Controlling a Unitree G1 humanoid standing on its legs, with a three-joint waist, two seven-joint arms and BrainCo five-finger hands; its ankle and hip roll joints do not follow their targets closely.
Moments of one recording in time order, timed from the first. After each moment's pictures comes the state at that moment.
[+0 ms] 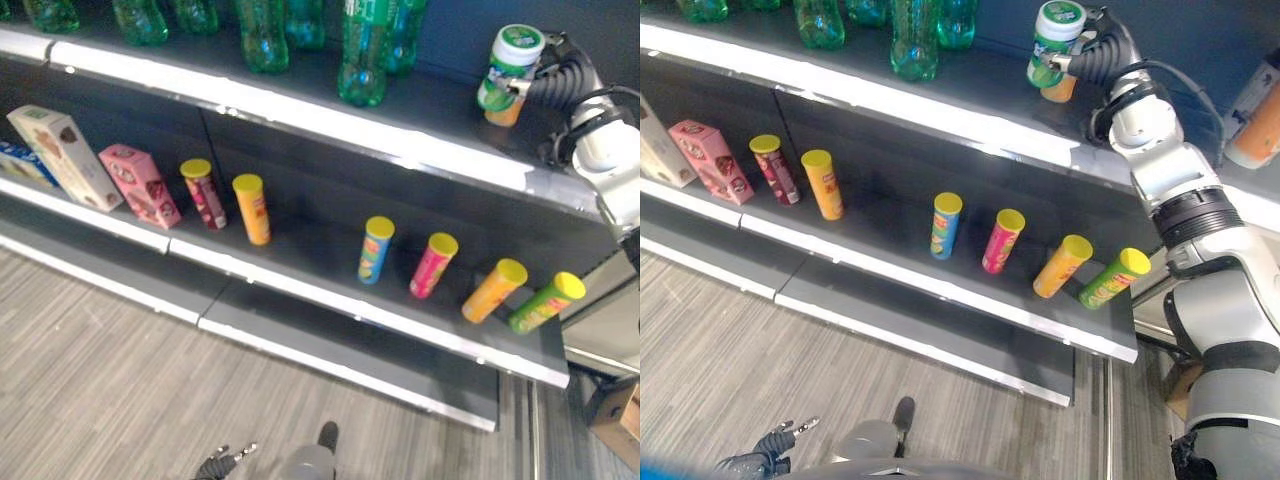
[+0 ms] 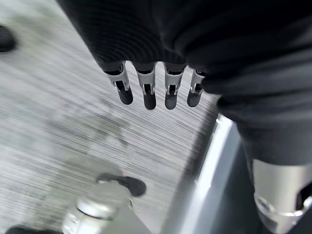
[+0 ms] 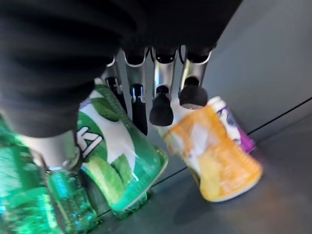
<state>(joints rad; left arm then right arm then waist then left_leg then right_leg) 0.08 0.37 -0.10 1.08 -0.31 -0.04 -0.02 -1.17 -0.84 0.58 0.63 0.20 -0.06 -0.14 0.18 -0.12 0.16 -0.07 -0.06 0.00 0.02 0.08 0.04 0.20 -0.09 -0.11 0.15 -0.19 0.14</state>
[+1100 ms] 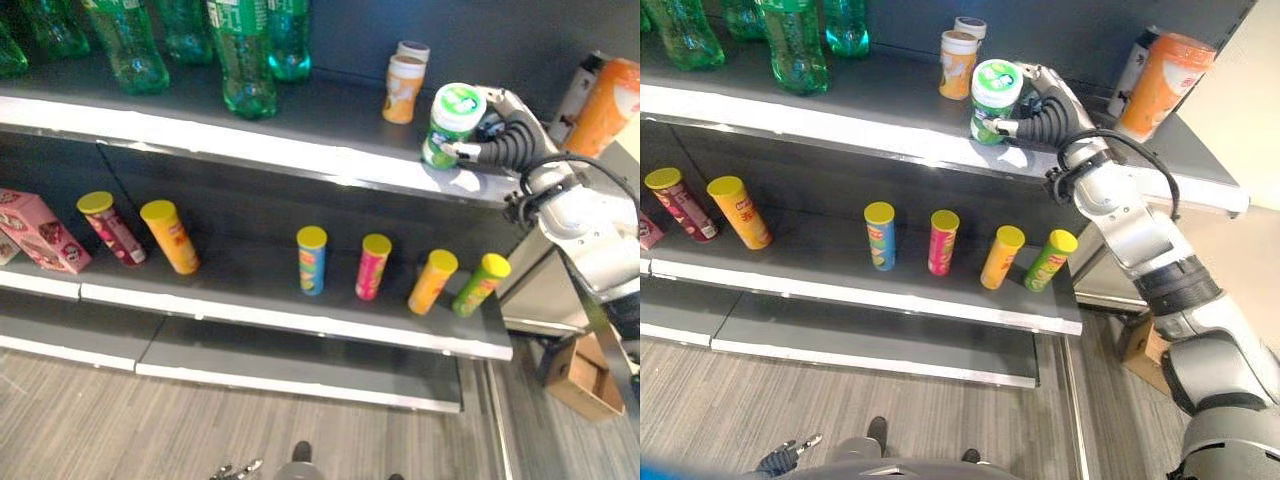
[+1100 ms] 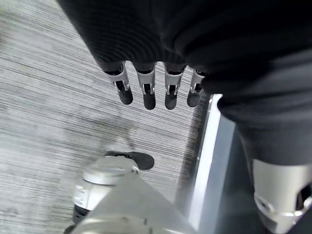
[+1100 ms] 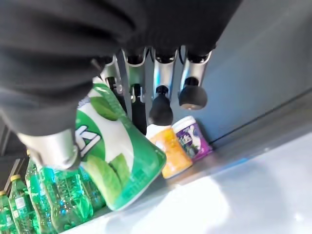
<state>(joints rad) 0.16 0.32 -0.05 1.07 -0.29 -0.01 -0.01 -0.83 -0.80 0.41 0.16 0.07 -0.06 -0.10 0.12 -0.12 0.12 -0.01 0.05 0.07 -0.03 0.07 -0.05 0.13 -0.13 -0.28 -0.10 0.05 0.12</state>
